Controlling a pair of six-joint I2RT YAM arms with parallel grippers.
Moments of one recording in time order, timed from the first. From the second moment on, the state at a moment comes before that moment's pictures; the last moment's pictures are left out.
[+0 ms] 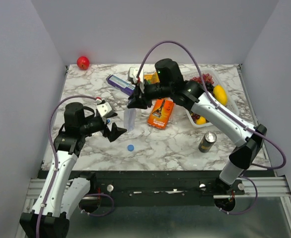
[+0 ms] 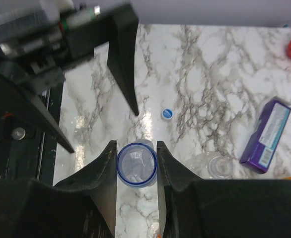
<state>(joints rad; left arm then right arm) -0.10 0.77 0.79 -0.43 0.86 0.31 0.83 1.71 1.79 -0.53 -0.62 -0.39</state>
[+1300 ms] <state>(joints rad) -0.32 0.97 0.69 -0.01 0.88 0.13 0.81 1.68 1.86 -0.56 -0.79 -0.32</state>
